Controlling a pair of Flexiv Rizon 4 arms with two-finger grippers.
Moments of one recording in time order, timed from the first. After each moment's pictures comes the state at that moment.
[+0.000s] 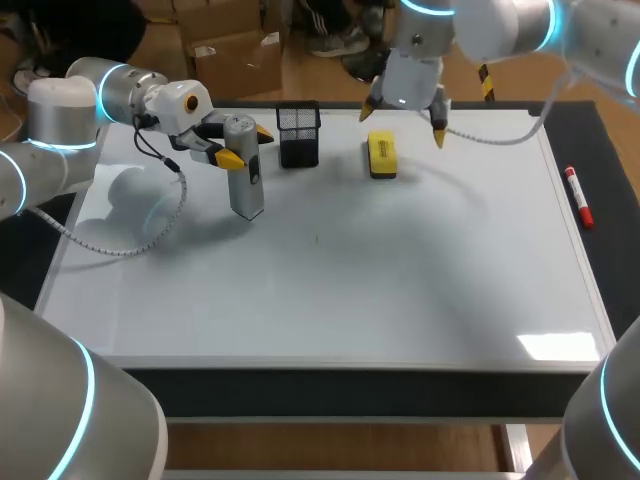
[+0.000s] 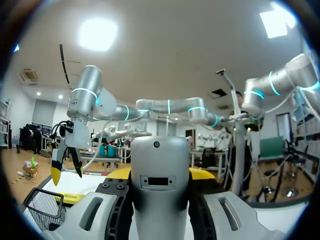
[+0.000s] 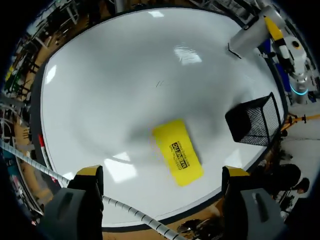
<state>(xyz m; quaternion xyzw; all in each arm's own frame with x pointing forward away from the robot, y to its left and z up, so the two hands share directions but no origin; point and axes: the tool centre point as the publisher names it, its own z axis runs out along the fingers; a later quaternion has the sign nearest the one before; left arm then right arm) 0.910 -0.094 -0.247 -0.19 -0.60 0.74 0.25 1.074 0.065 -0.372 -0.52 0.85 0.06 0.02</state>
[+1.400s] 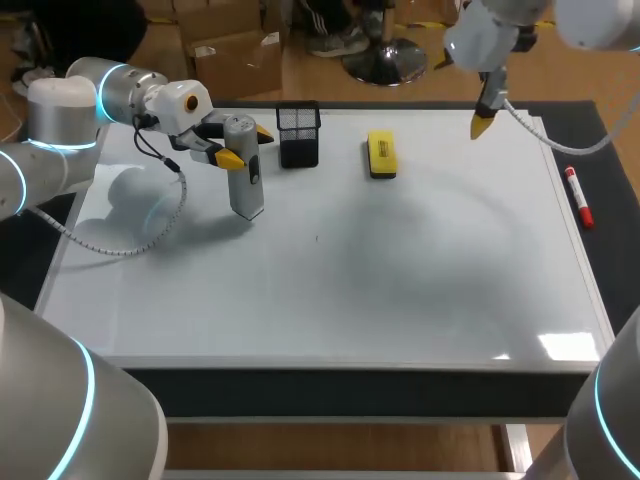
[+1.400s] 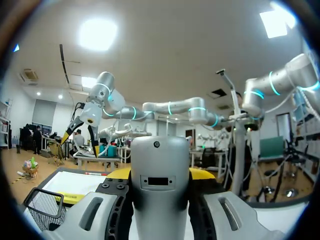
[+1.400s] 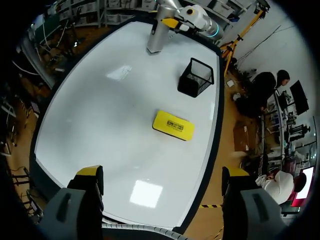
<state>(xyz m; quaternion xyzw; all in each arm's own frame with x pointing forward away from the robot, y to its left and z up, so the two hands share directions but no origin) 0.910 -0.095 -0.247 -0.19 -0.60 0.74 0.25 1.045 -0.005 -0.282 -0.17 0.97 0.15 0.09</state>
